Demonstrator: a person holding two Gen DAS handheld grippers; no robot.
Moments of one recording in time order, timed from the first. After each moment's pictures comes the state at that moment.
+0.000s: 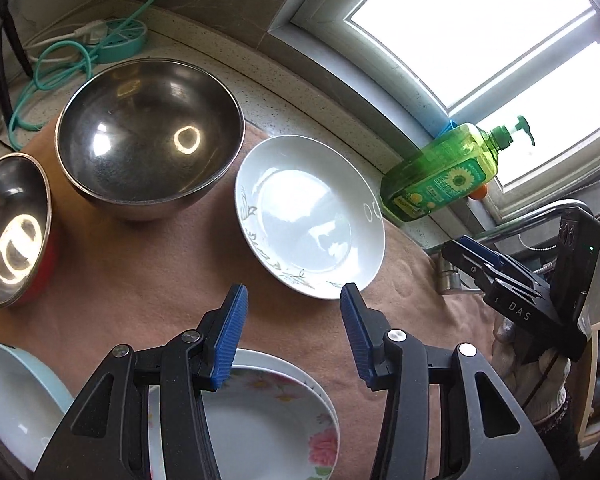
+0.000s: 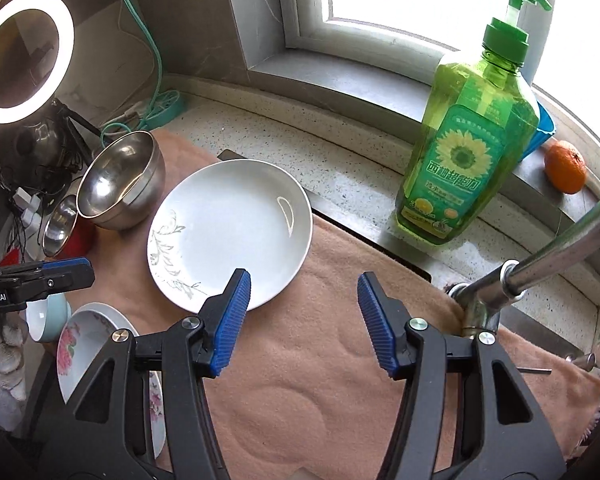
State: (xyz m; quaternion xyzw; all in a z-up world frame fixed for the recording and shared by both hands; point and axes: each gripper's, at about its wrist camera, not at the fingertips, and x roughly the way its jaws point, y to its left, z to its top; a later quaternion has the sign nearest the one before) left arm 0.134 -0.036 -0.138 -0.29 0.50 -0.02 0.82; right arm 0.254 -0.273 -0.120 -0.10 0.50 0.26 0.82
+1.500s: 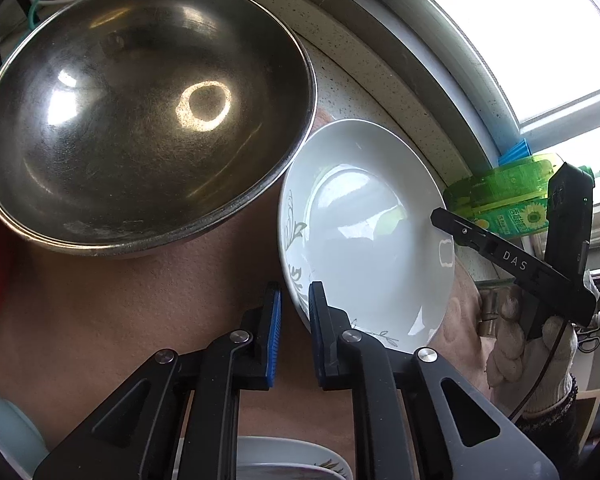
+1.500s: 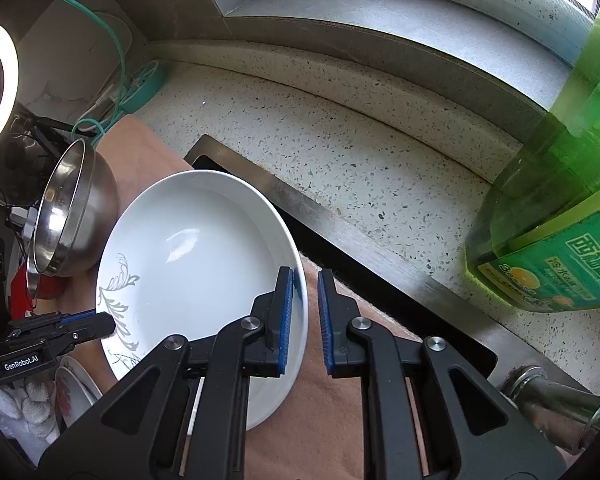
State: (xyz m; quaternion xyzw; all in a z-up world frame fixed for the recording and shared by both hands) left arm 0.185 -0.023 -0.200 -0.33 0.55 0.03 0.77; right arm 0.357 -0.224 -0.208 -0.06 0.59 0.31 0.74
